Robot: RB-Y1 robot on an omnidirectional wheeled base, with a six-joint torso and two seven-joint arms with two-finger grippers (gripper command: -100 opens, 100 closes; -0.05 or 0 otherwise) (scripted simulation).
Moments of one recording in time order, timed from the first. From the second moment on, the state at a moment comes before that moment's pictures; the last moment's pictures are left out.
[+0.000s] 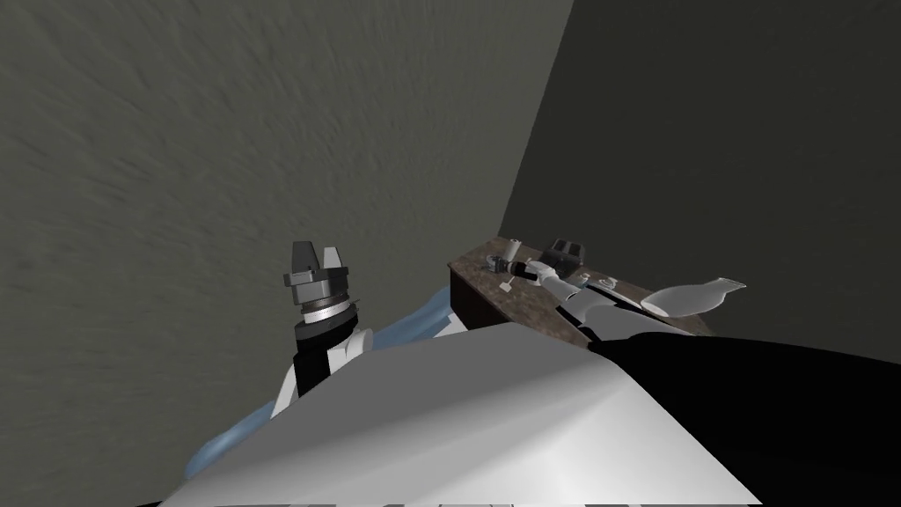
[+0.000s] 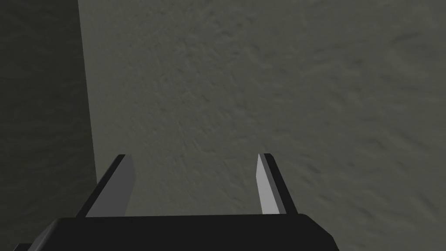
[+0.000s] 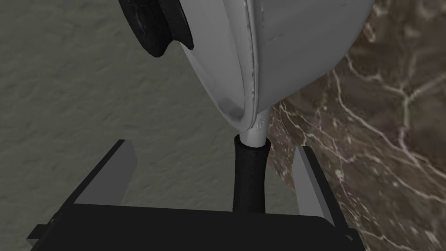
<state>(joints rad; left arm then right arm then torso) 0.46 -0.02 0.07 -2.36 -0.08 -0.55 -0.11 -0.46 -0.87 0.40 -0.72 0.75 -0.75 1.31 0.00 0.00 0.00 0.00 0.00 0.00</state>
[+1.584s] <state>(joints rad) 0.46 -0.02 0.07 -2.36 -0.08 -0.55 -0.11 -0.16 -0.98 0.35 -1.11 0.94 -0.36 0.96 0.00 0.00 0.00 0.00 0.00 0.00</state>
